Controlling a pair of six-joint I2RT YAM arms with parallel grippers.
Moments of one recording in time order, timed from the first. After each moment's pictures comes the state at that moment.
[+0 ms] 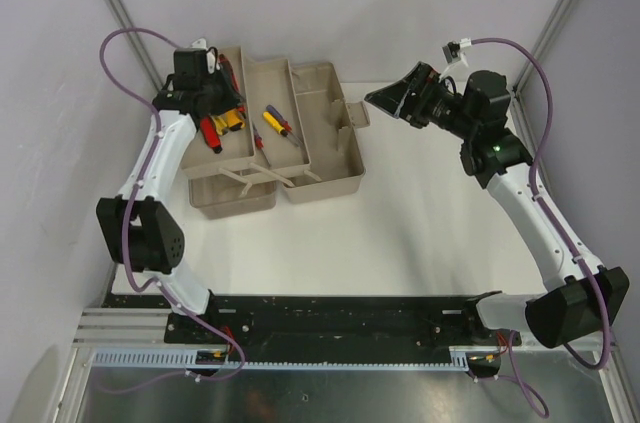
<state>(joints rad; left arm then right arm) -0.08 1.67 1.65 -0.57 0.10 -0.45 0.33 1.29 1.33 -0.09 -0.51 0.80</state>
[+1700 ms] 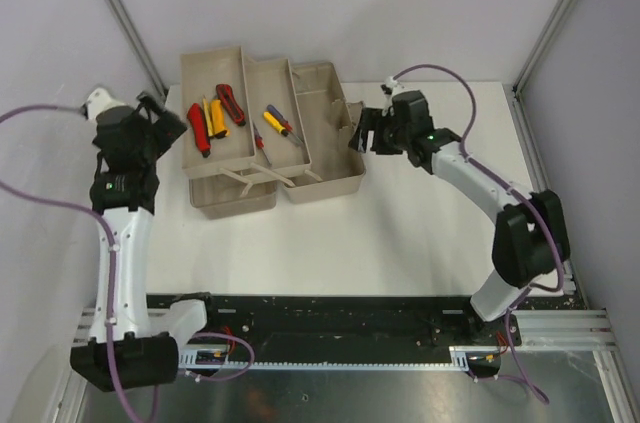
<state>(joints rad) 0.09 1.06 1.27 -0.55 -0.20 -0.54 0.44 1.61 1.32 -0.25 -0.20 0.45</state>
